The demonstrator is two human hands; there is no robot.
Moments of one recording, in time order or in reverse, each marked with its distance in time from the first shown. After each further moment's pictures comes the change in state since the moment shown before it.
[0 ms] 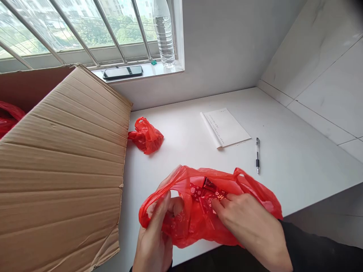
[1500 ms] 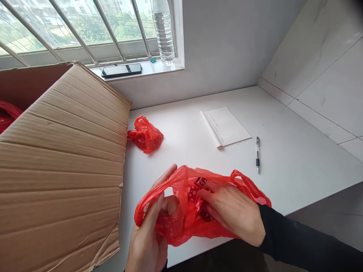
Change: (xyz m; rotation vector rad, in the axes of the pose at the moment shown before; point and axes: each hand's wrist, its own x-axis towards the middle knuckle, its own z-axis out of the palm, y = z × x) left_hand -0.005 0.016 0.010 -0.057 0.106 -0.012; right_hand 0.025 0.006 0.015 0.461 -0.032 0.038
